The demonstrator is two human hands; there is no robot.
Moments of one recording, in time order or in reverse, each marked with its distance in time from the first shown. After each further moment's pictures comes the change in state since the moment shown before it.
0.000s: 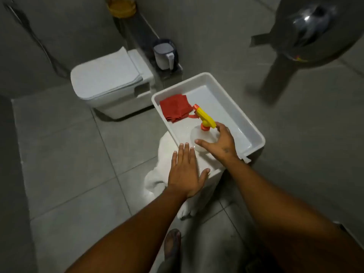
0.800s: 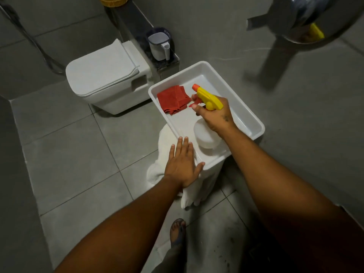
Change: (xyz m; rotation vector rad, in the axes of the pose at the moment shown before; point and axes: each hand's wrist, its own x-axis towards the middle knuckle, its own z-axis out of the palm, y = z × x) left_hand 0.008 -0.022 0.005 0.129 -0.136 0.077; right_hand 0.010 -0.072 -0.023 0.345 -0.039 -0.206
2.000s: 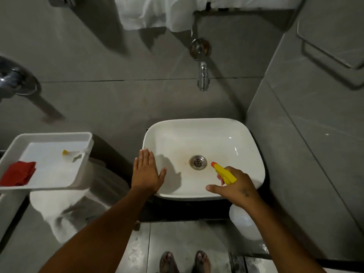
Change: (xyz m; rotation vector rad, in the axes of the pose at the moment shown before) left_hand -0.271 0.288 0.034 0.242 0.091 0.774; right_hand -0.705 -0.005 -0.197 -0.261 0.746 0.717
